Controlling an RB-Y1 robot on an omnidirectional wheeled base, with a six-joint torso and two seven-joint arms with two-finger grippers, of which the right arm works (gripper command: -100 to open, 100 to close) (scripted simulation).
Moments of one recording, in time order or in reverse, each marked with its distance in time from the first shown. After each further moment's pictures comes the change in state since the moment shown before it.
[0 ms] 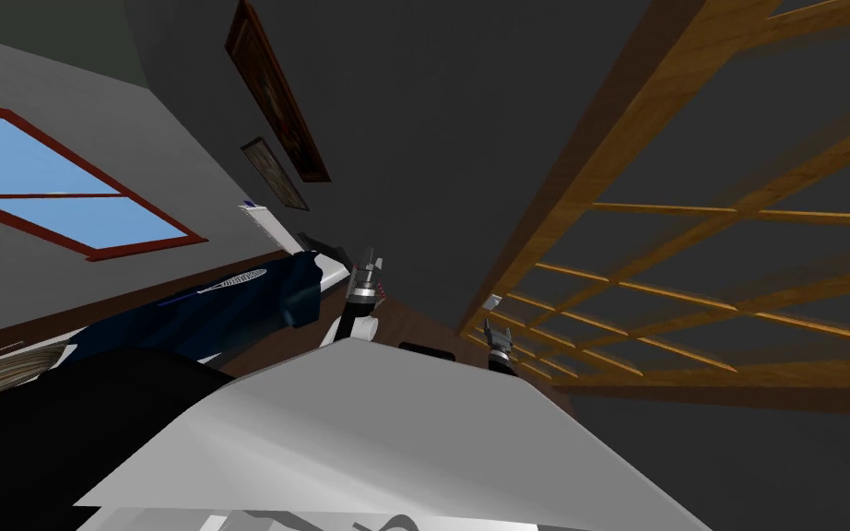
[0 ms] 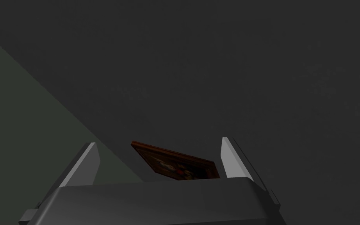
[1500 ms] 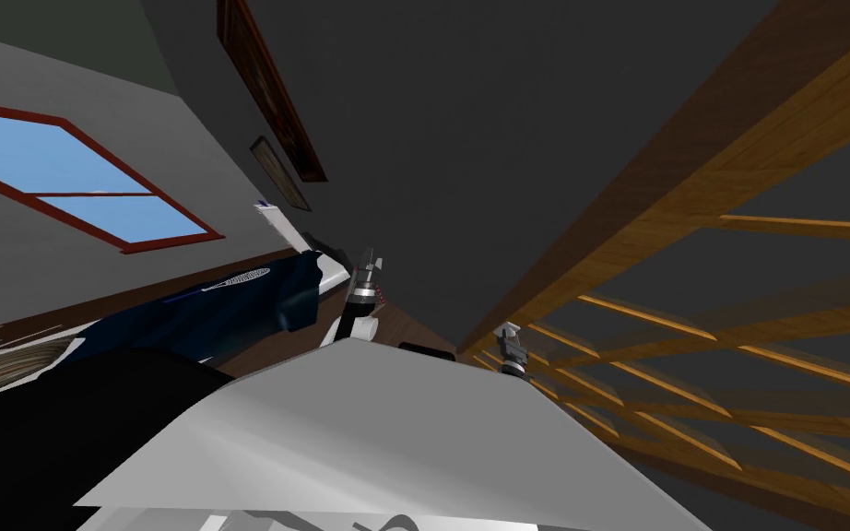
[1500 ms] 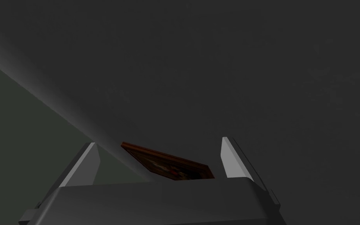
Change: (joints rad) arm 0.022 -0.065 -0.020 0.078 -0.025 -0.043 -0.105
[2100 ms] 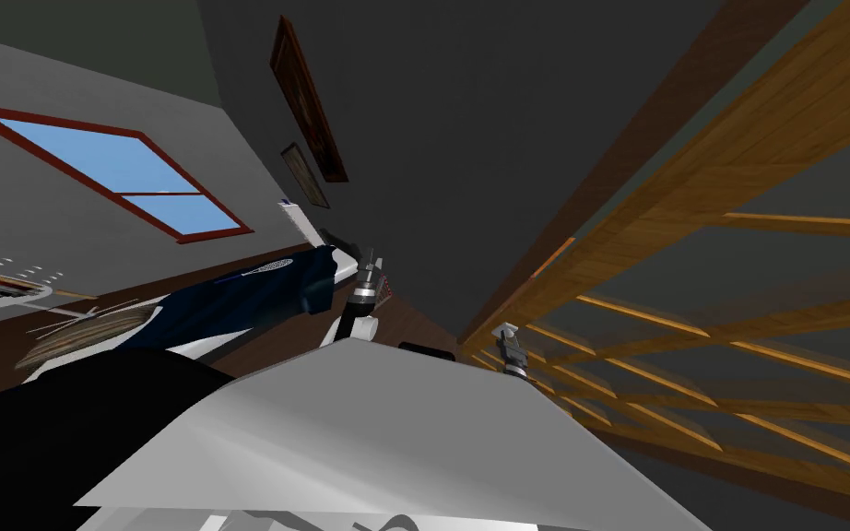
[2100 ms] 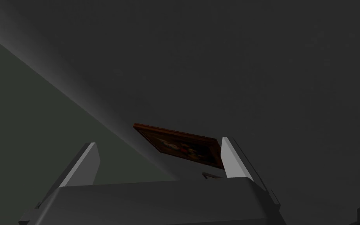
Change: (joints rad) arm 0.024 -0.046 0.066 -0.016 0.033 -0.036 -0.055
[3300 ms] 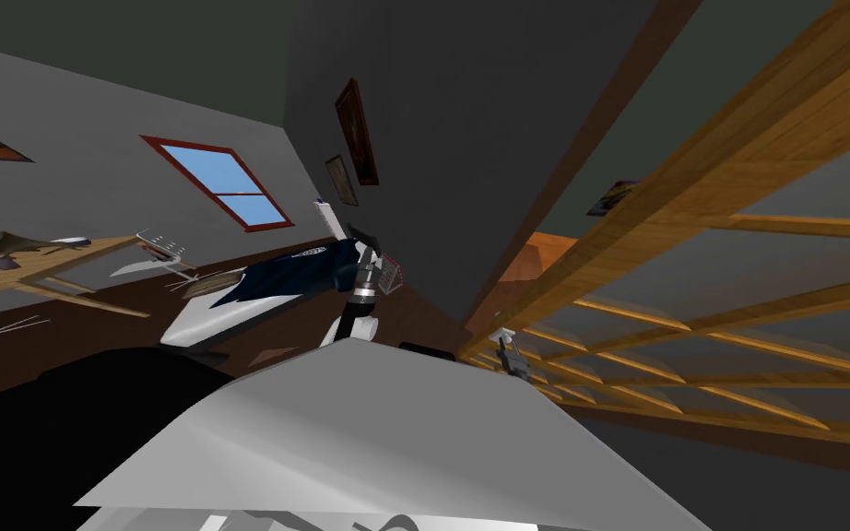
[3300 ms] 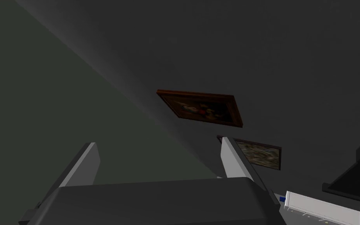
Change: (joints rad) arm 0.052 -0.081 0.126 -0.002 0.058 -0.096 -0.105
